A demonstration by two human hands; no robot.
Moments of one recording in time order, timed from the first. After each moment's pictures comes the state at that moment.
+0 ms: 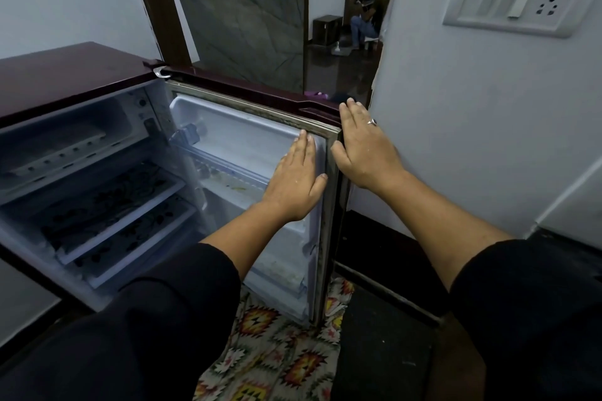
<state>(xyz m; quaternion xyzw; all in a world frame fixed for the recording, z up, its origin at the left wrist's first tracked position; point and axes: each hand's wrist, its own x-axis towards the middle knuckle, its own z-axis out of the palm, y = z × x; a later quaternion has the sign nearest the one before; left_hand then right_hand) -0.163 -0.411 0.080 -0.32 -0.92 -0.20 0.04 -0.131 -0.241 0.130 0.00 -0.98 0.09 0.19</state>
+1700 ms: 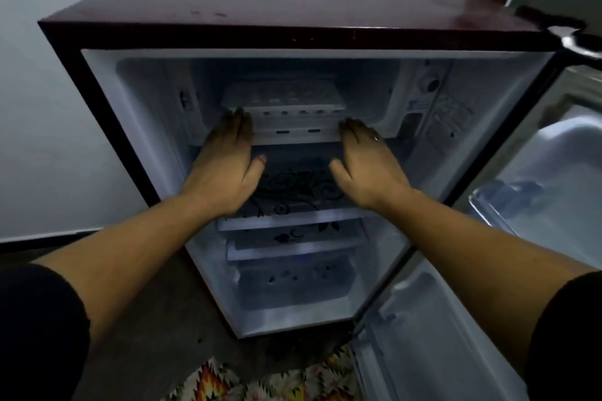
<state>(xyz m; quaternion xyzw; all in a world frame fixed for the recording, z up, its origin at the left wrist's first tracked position) -0.398 -0.910 -0.041 0.13 -0.98 -0.10 0.13 -0.536 -0.690 -0.035 0.40 -0.91 0.10 0.07</state>
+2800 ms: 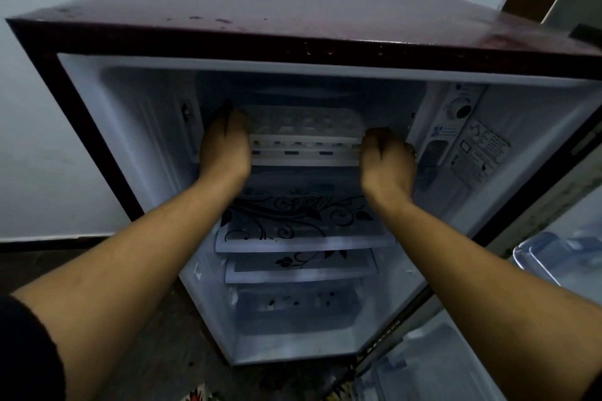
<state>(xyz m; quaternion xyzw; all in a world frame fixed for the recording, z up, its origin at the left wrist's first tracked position) -0.448 -0.909 -0.015 0.33 -0.72 -0.53 0.30 -0.574 -0.729 -0.045 0.19 -0.85 0.48 0.09</state>
